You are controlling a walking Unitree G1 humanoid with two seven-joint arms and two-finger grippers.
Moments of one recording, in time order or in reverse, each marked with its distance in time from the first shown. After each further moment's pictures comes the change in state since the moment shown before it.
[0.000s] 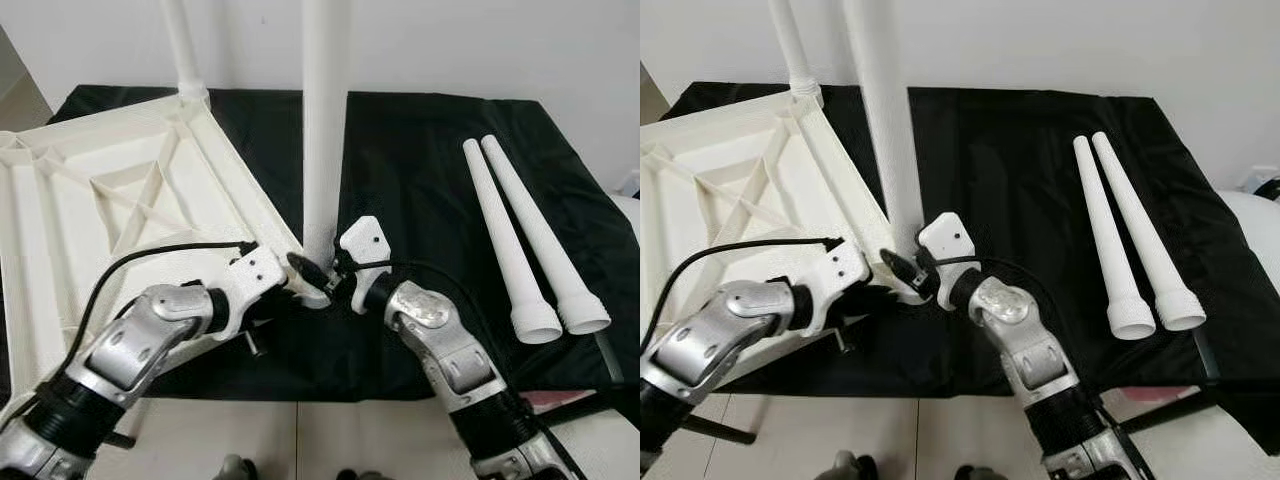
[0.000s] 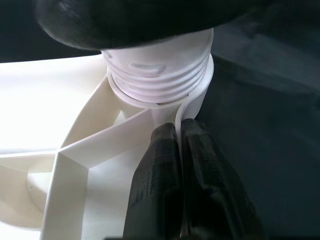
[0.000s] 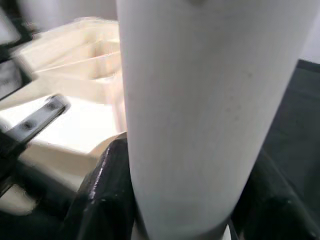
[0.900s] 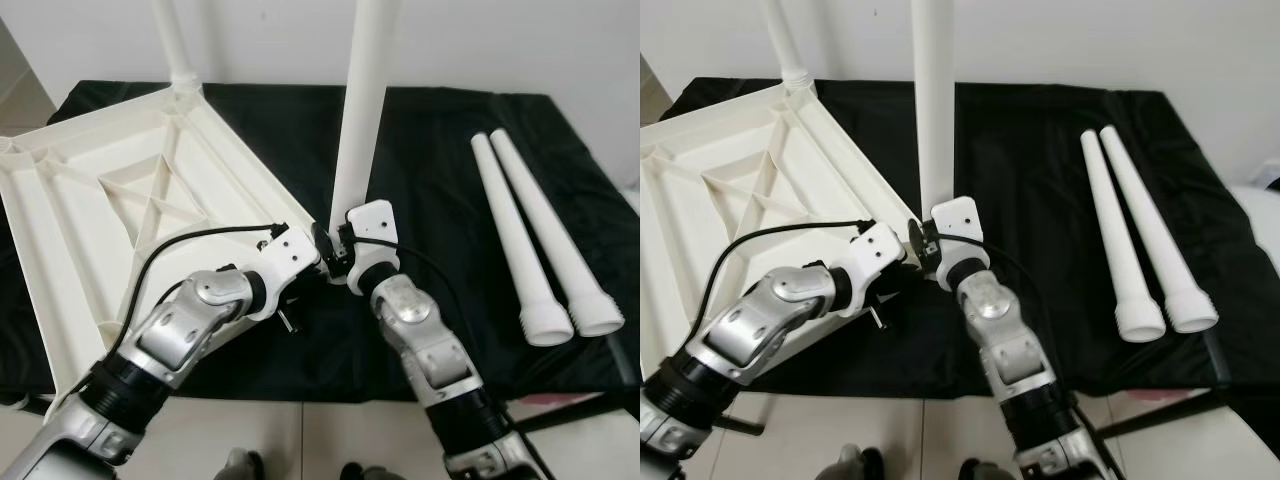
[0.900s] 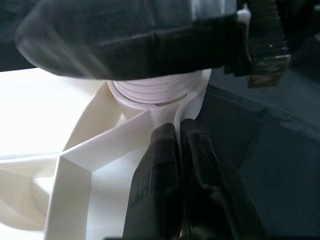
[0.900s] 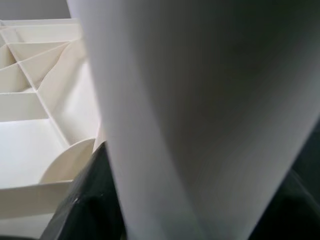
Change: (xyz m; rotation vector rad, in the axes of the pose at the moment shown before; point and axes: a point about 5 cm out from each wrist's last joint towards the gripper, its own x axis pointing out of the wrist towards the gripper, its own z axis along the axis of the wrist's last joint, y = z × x) left arm 0.017 -0.002 0.017 0.031 -0.037 0.065; right arm 0.003 -0.007 0.007 0.061 -0.028 -0.230
